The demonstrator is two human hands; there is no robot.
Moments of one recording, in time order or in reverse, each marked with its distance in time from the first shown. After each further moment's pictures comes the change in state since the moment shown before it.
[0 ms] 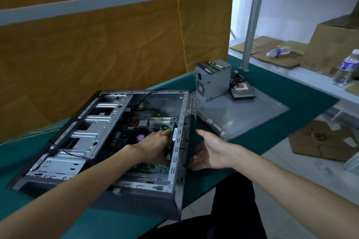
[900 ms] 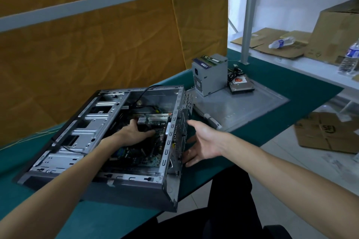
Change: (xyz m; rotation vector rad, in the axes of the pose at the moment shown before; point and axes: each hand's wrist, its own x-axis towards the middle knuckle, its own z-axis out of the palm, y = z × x) left_hand -0.014 -0.049 -0.013 -0.386 -0.049 -0.810; right_hand -0.004 -0.008 -0.003 -0.061 -0.083 0.036
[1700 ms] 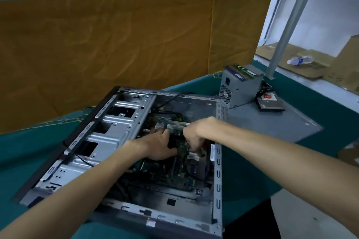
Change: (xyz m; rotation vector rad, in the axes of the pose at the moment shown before) left_hand 0.039 -0.014 -0.008 0.305 -0.125 0.336; right_hand 0.086 -0.109 0.112 -2.236 0.193 0.152
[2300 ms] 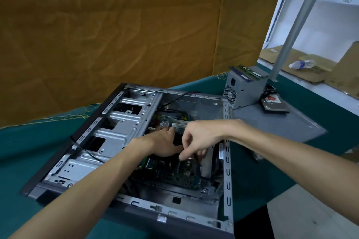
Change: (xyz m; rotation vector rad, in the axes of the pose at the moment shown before) left_hand -0.008 -0.001 -0.003 -0.042 0.011 0.027; right_hand -0.035 -0.003 0.011 0.641 0.189 -0.289
